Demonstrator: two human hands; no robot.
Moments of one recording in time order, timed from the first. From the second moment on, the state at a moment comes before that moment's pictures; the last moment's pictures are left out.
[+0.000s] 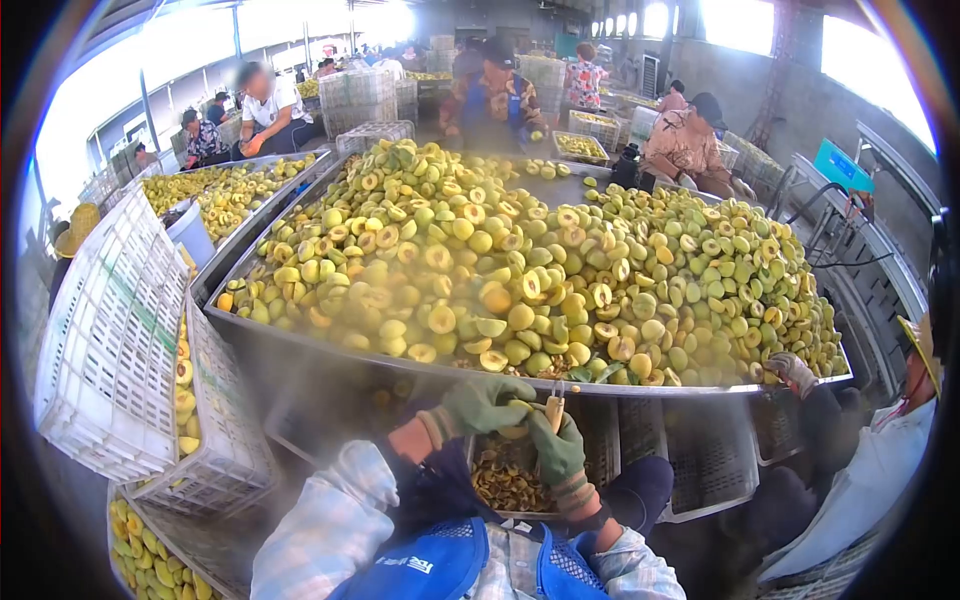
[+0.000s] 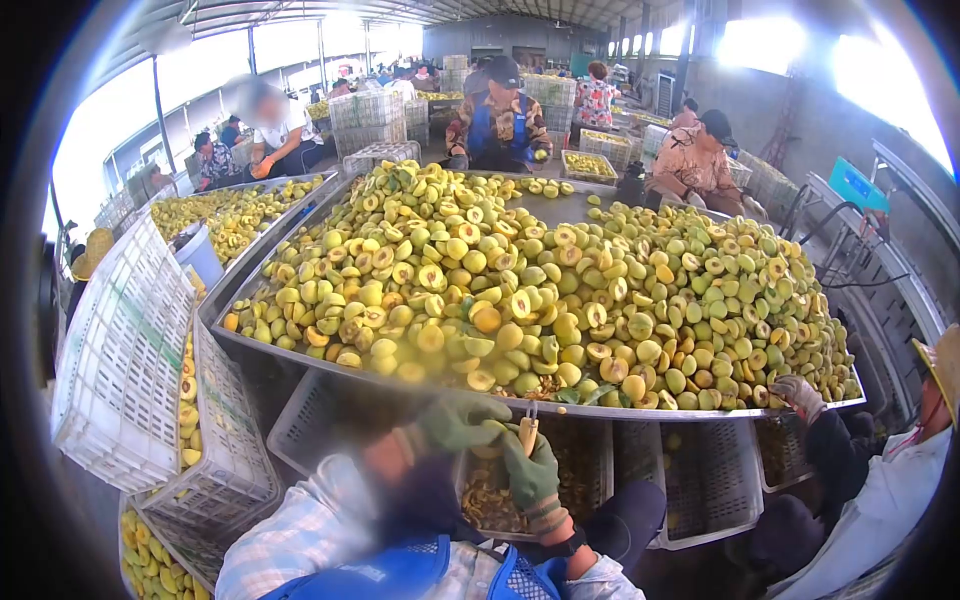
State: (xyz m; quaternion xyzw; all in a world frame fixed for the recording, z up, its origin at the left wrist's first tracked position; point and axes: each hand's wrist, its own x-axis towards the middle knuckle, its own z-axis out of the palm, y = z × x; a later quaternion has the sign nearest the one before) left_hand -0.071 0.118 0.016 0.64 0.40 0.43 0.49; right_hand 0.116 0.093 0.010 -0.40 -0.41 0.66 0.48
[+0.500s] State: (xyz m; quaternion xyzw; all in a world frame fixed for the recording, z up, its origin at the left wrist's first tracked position) left_hand -0.006 0.051 0.044 0.24 0.24 0.69 0.64; right_hand 0.129 0.032 0.048 -0.36 -0.40 0.72 0.43
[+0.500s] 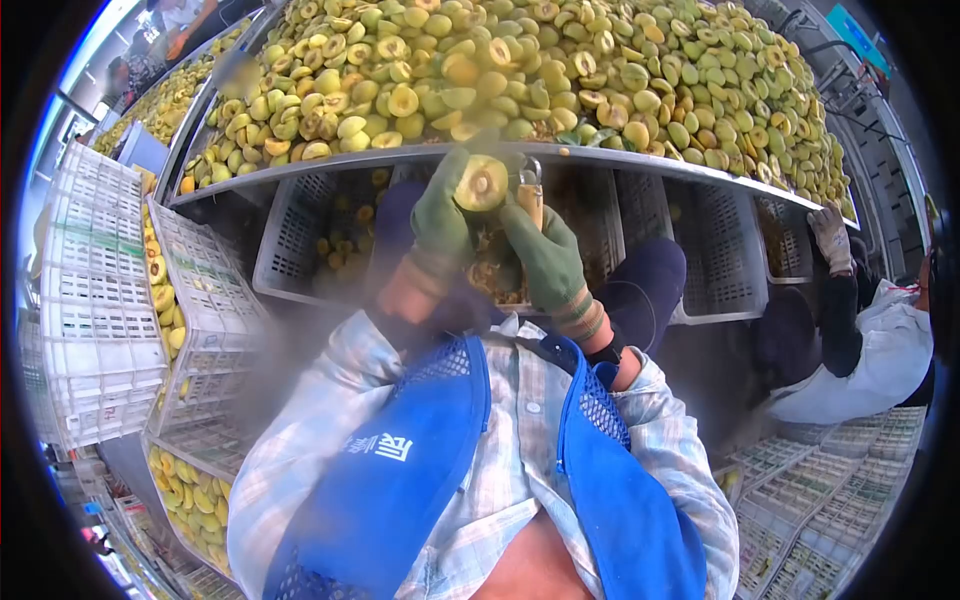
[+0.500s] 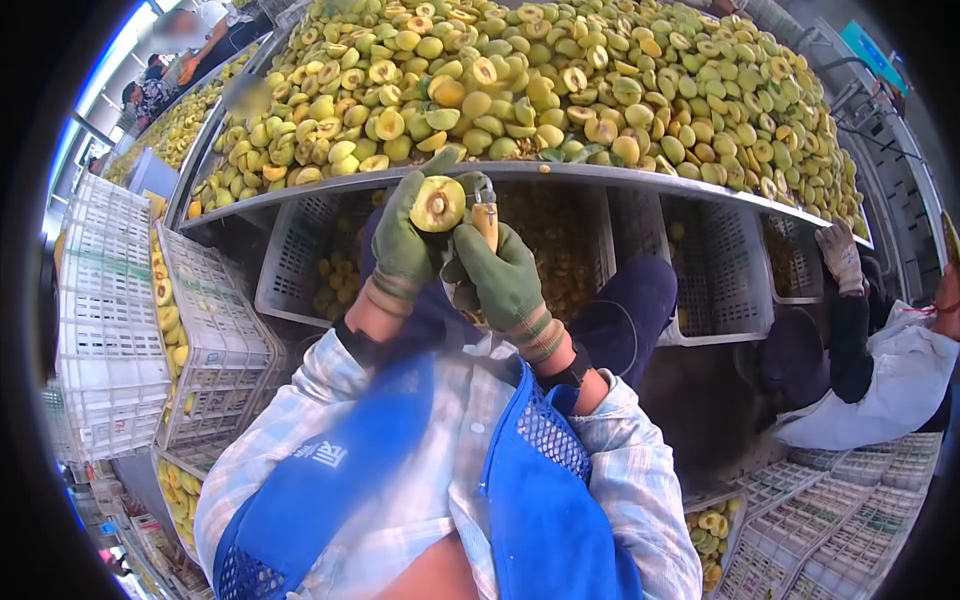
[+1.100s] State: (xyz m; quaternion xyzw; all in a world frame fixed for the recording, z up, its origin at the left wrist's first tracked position) left_hand -0.004 0.045 0.030 0.45 0.34 0.65 0.51; right_hand 0.140 0.016 0.049 -0.45 -0.50 0.66 0.33
